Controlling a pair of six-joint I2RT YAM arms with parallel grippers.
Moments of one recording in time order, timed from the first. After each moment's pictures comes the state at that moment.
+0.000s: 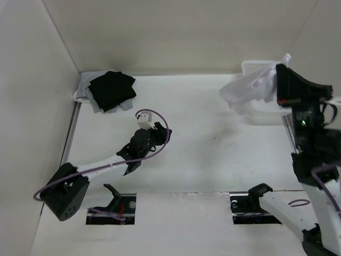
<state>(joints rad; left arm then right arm) -0.74 1.28 0.43 0.54 -0.21 -0.67 0.28 0.81 1.26 0.18 0.14 0.58</state>
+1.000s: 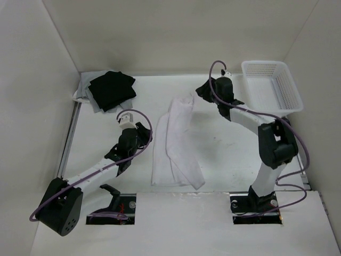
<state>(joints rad) -0.50 1.07 0.37 0.32 -0.25 -0.73 0.35 1.90 1.32 0.22 0.01 0.77</state>
